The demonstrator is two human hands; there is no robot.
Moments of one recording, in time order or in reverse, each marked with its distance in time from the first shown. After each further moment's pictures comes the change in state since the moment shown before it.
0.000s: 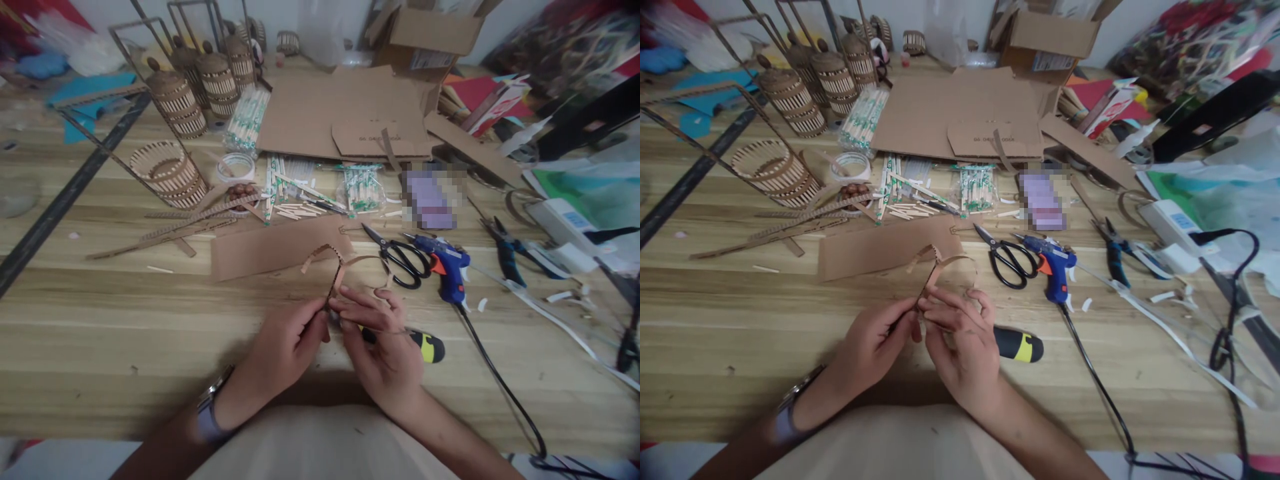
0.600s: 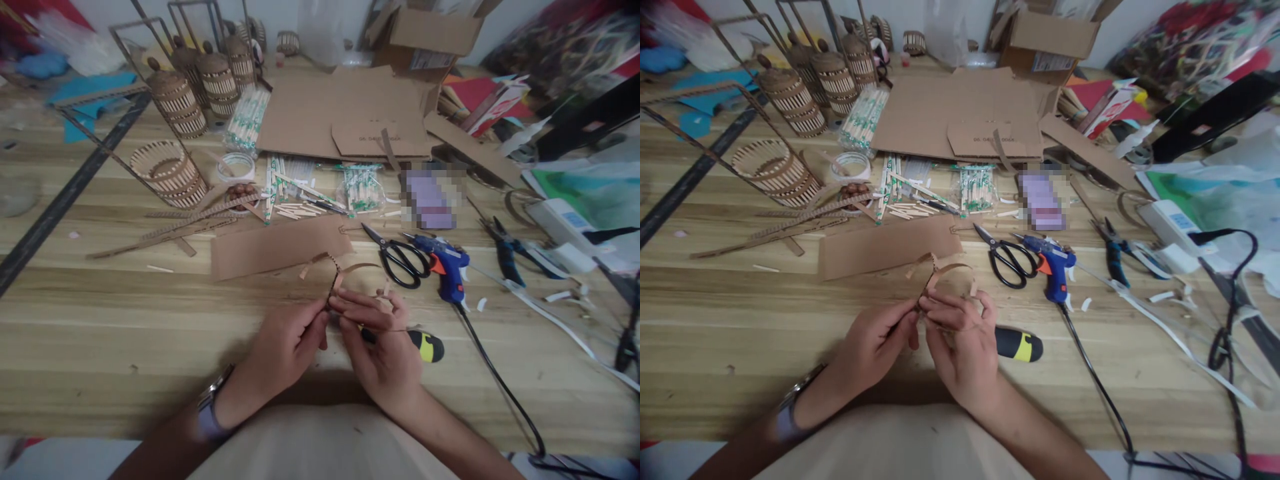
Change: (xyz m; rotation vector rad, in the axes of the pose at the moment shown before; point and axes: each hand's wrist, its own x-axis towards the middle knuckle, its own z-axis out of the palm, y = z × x) left_hand -0.002 -0.001 0.001 0.020 -0.019 0.015; right_hand -0.001 0.000 0.001 -0.035 0.006 -0.019
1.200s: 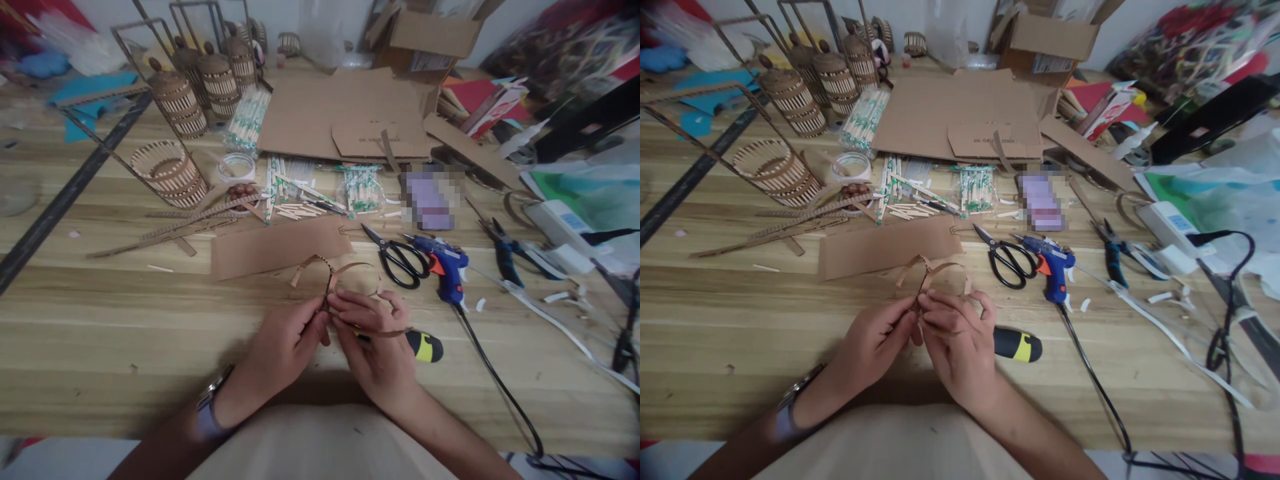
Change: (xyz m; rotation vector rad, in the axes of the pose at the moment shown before) left_hand 0.001 -0.002 0.000 -0.048 -0.027 -0.072; right_hand 0.000 0.001 0.001 -0.029 -0.006 -0.034
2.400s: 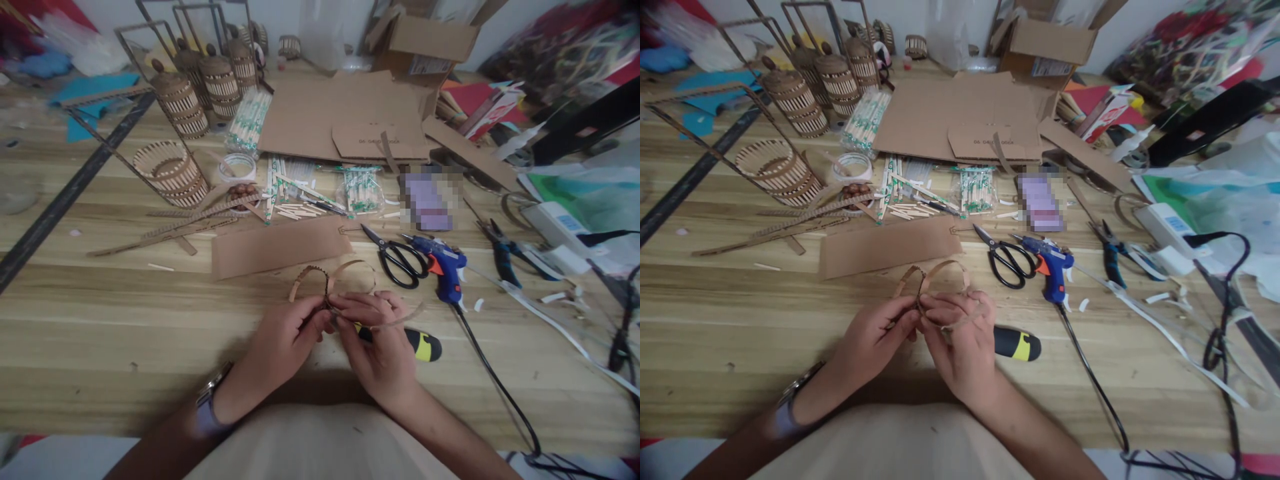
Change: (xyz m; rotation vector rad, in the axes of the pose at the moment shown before) left_hand 0.001 -0.001 0.000 -0.032 0.016 -0.042; right_hand 0.000 0.000 0.001 -0.012 0.016 0.013
